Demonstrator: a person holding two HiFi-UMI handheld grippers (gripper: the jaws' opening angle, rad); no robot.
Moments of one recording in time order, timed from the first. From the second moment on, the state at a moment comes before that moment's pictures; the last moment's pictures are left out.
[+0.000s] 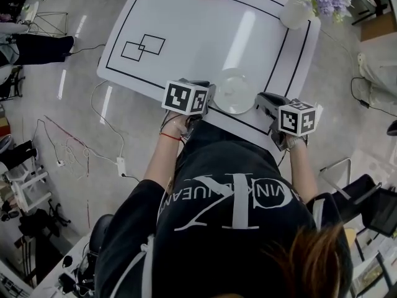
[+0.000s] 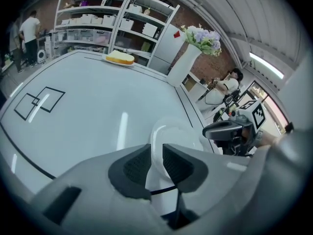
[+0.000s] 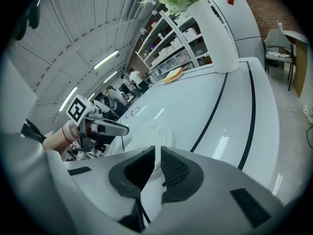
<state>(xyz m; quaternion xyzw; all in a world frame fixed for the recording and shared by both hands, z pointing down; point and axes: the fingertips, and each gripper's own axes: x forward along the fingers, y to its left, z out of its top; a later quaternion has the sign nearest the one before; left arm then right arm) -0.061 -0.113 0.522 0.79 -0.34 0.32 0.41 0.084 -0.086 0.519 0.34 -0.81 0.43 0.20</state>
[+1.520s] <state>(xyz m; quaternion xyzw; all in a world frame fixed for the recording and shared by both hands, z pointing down) -0.146 -0.204 0.311 0.82 -0.57 0.03 0.02 0.107 -0.180 0.307 0.44 -0.90 -0.01 0.00</state>
